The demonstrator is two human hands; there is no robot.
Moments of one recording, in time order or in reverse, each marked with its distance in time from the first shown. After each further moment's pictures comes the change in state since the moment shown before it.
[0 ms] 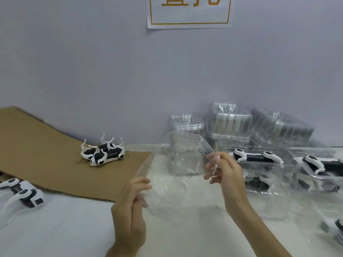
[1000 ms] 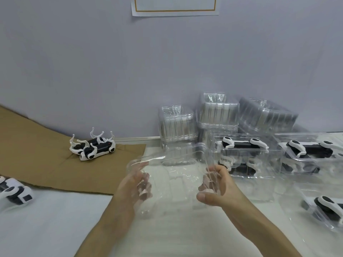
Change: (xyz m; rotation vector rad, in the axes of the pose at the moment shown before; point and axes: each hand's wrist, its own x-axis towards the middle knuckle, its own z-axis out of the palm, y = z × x) left_hand 0.024 0.025 -0.005 -0.723 -0.344 -0.976; right_hand -0.052 0.008 -0.045 0.047 -0.356 0.252
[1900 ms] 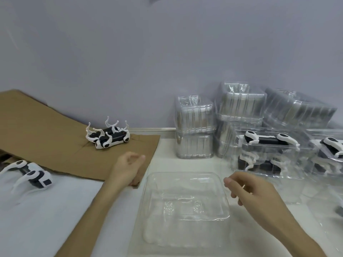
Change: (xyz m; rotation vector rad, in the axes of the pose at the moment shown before) left_hand 0.065 0.014 -0.062 0.825 0.346 -0.124; right_hand 0.002 0.005 -0.011 -0.728 0.241 -0.074
